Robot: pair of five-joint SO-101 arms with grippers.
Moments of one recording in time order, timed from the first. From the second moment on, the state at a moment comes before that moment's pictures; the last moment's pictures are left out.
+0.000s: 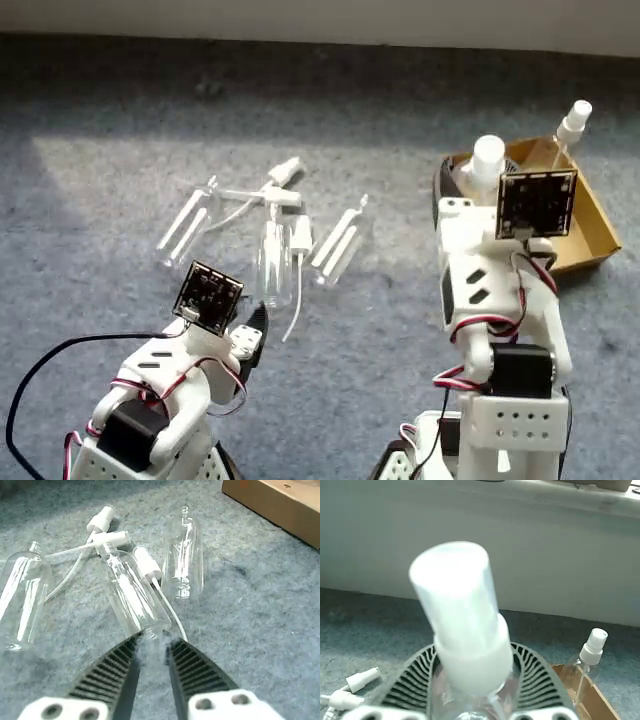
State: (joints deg) left arm 22.3 -104.7 77.9 71.8 6.7; right arm -1.2 -65.5 46.8 33.9 8.4
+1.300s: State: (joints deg) left arm 10.2 -104.1 95.9 57.1 6.7; right arm 10.7 0.6 37.4 -15.7 8.4
